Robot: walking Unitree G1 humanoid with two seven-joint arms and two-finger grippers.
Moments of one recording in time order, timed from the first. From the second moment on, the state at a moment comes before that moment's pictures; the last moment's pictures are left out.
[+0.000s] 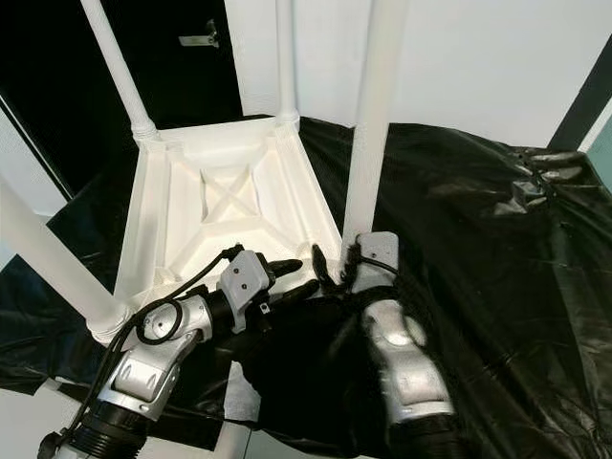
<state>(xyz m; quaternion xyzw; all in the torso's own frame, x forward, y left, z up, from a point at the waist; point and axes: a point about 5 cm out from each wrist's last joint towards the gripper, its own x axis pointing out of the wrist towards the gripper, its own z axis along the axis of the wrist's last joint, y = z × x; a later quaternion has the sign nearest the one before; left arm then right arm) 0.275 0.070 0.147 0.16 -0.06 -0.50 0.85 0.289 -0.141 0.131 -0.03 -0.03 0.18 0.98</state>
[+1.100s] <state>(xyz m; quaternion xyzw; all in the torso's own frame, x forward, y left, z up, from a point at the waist) 0.281 0.070 0.152 0.17 -0.08 -0.49 0.85 0.312 -0.145 0.129 -0.07 -0.02 0.26 0.96</state>
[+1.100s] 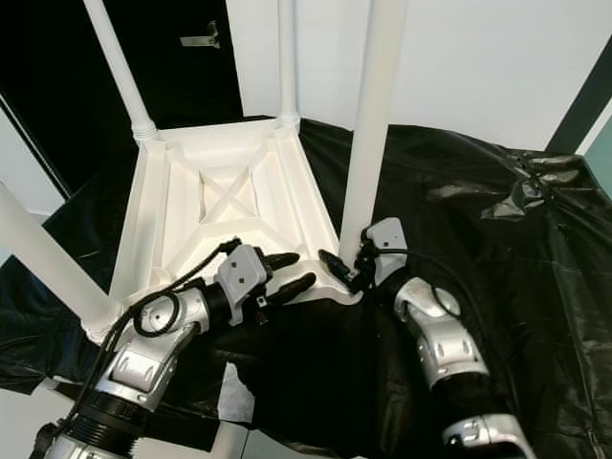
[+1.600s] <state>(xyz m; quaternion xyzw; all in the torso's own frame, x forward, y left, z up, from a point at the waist) 0.282 0.073 0.152 0.17 -0.08 -0.49 0.85 0.297 -0.113 0.124 -0.01 -0.02 0.04 1.00</state>
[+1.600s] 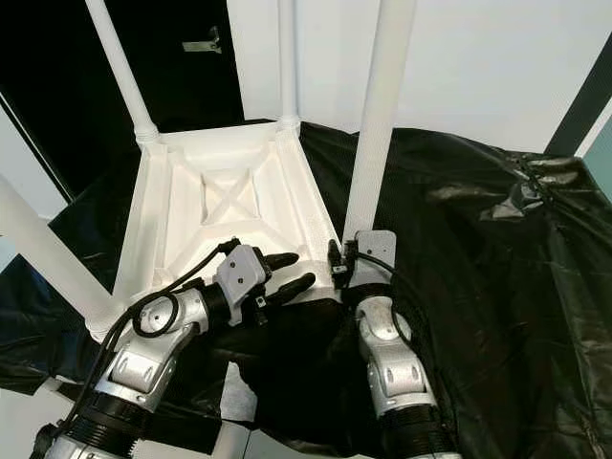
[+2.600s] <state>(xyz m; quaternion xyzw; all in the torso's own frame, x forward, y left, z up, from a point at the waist) 0.282 0.071 0.152 0.16 -0.08 -0.50 0.85 0.285 -0.150 0.127 -0.07 -0.02 0.26 0.96</state>
